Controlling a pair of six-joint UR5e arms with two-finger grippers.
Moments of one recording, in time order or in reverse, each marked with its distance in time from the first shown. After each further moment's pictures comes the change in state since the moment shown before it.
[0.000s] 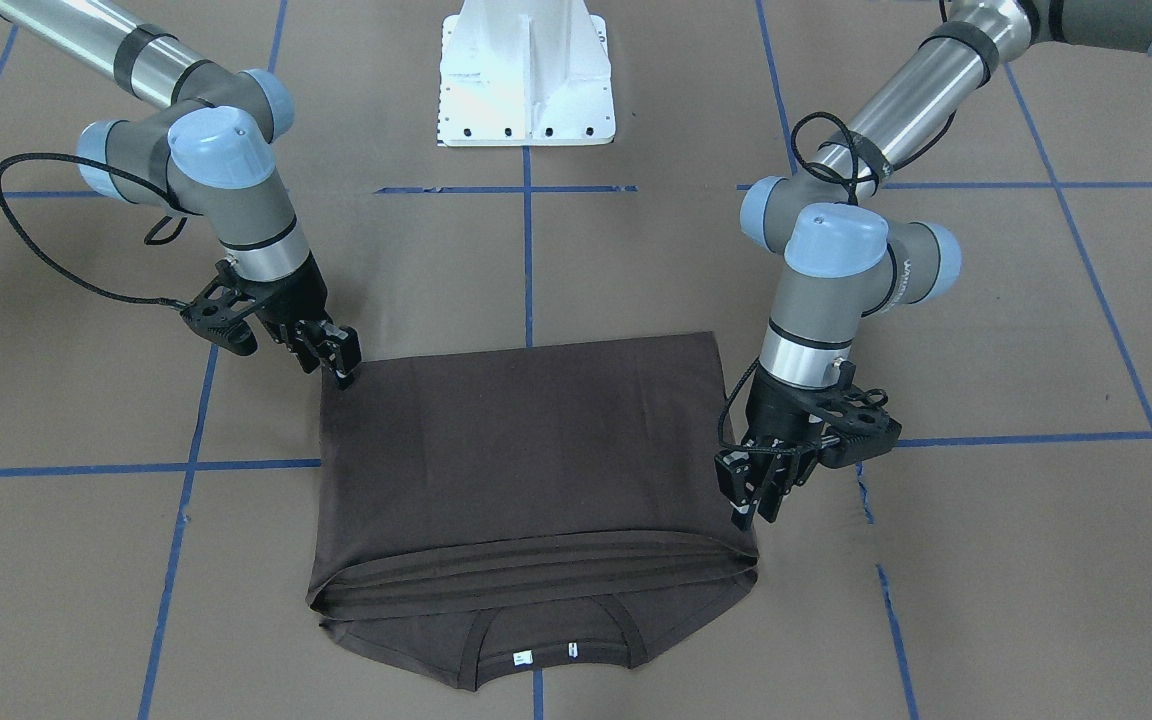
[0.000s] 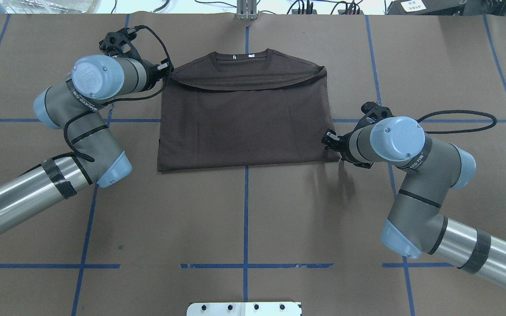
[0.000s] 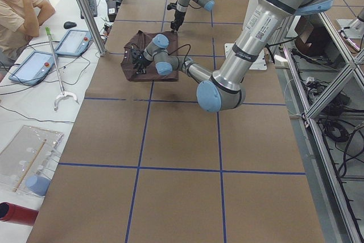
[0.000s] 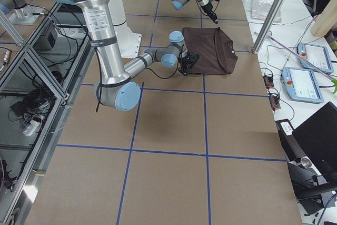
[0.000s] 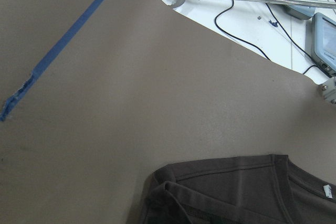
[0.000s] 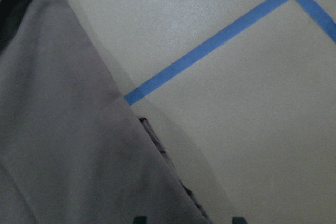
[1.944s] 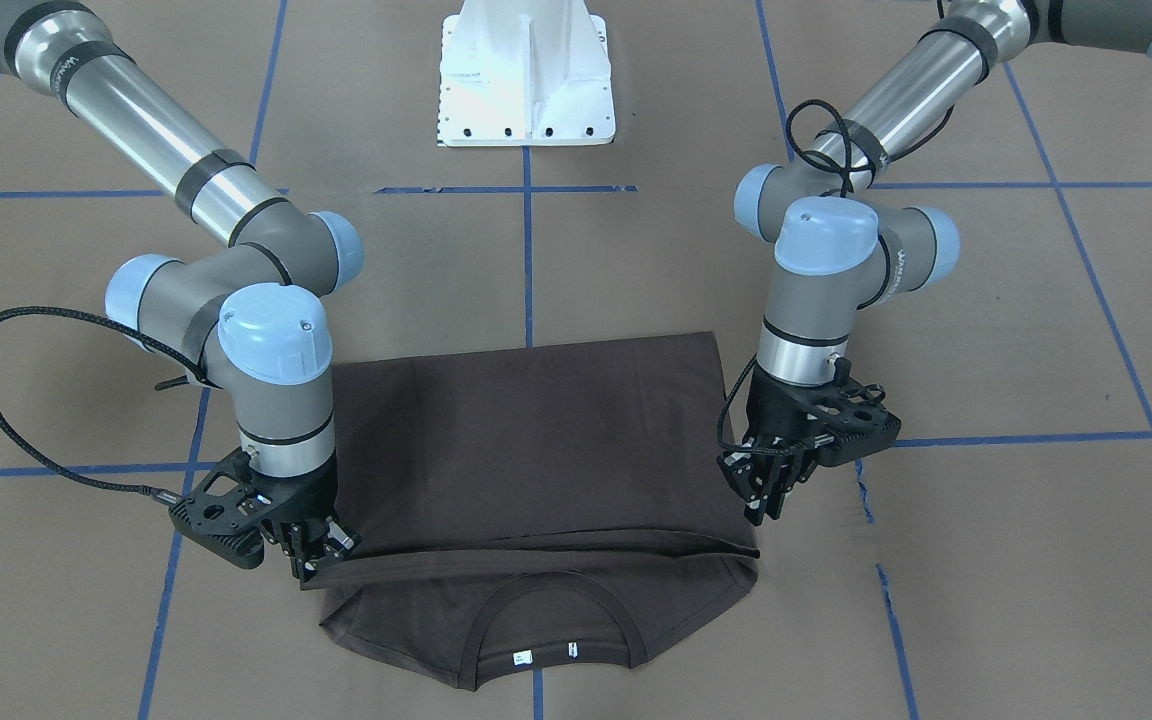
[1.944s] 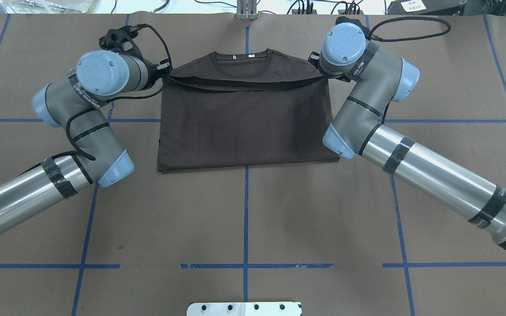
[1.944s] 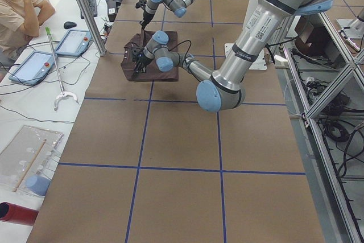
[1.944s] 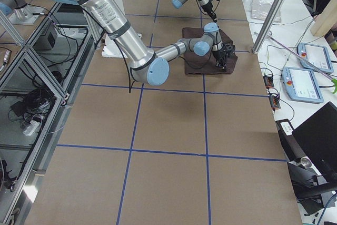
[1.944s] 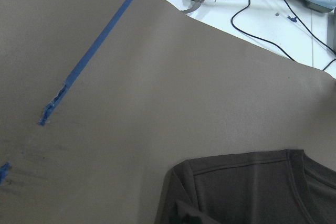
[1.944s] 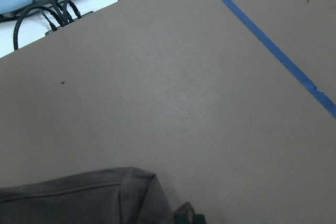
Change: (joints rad) left arm -0.002 -0.007 -0.021 0.091 0.008 0.036; right arm 0.205 0.440 -0.516 -0.049 -0.093 -0.231
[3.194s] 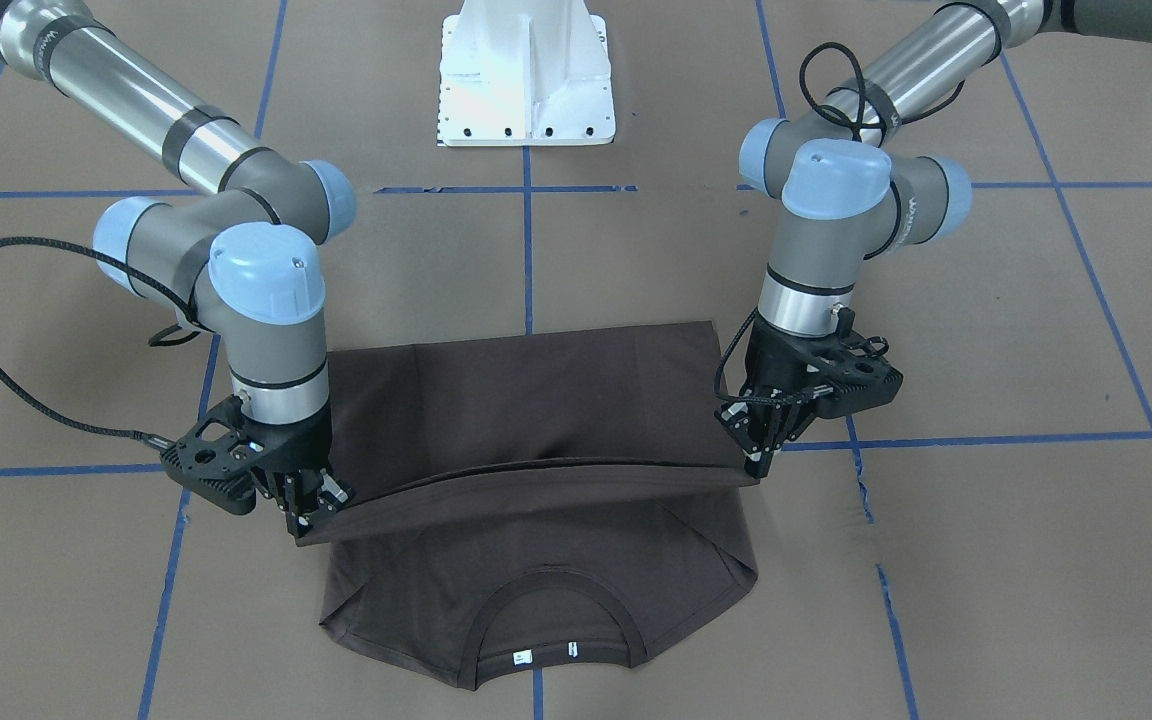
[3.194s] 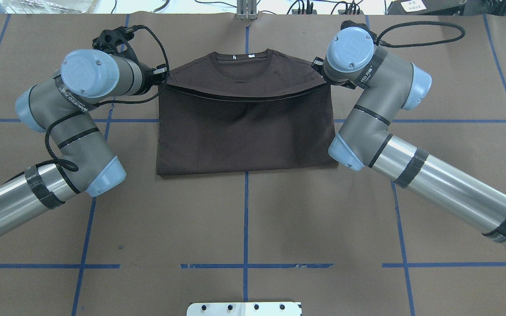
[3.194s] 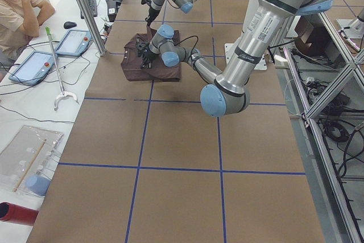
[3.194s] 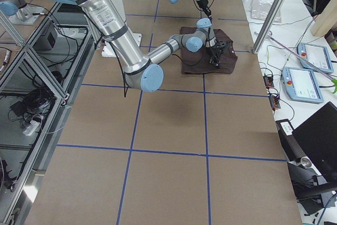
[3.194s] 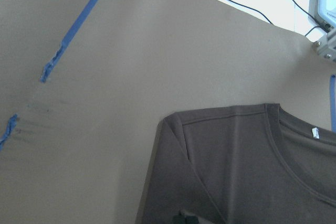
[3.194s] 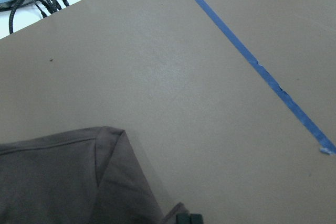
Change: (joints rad) left arm 0.006 0.054 -0.175 0.136 -0.038 0.015; right arm -0.012 -0.052 0.147 -0.127 -0.003 0.017
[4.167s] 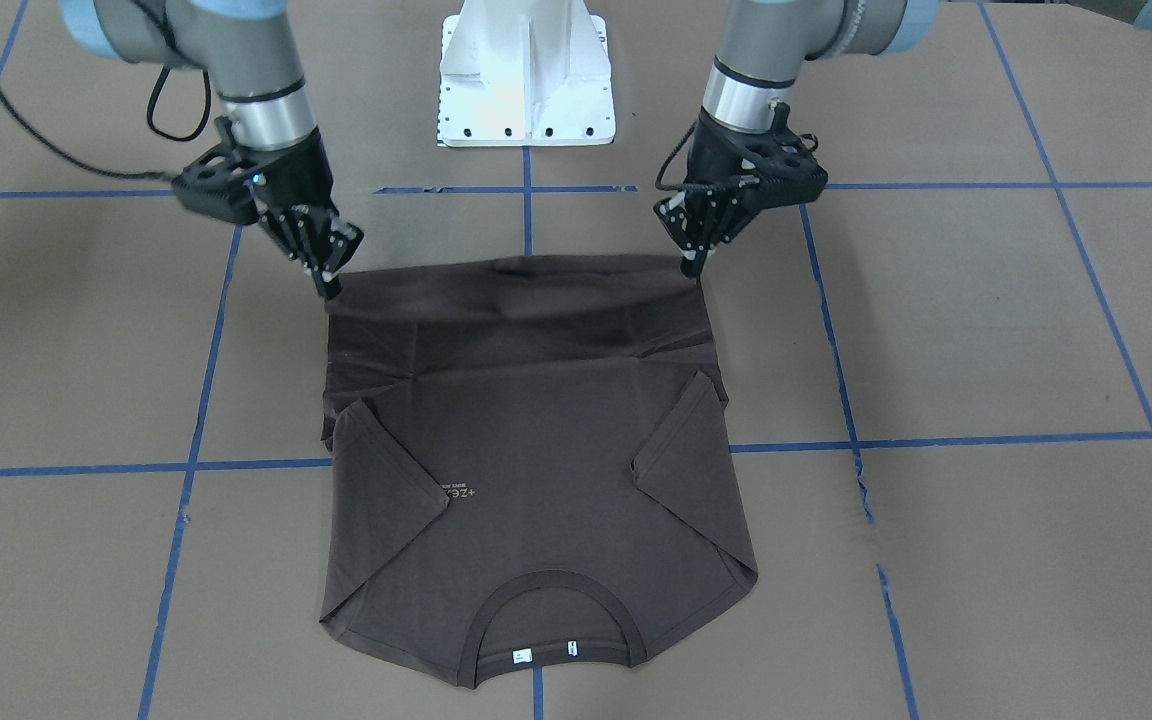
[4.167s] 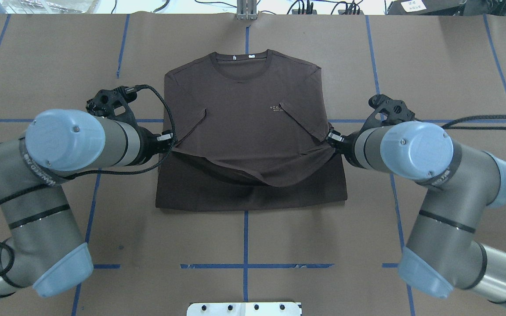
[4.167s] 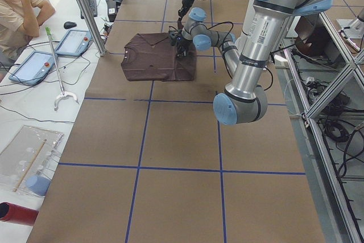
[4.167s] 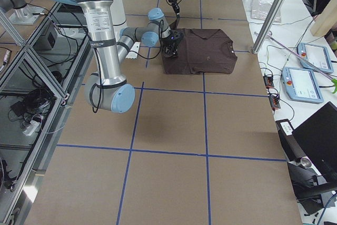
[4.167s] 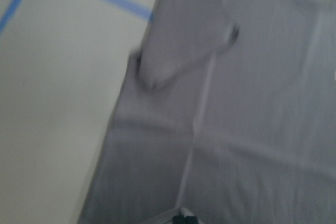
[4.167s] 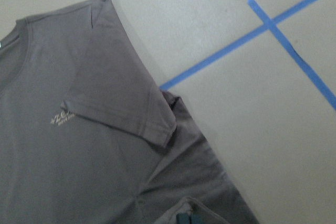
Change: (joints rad) left arm 0.166 0.150 -0.474 0.351 -0.056 -0.085; right arm -0.193 -0.383 0.667 -0.147 -0.021 0.134
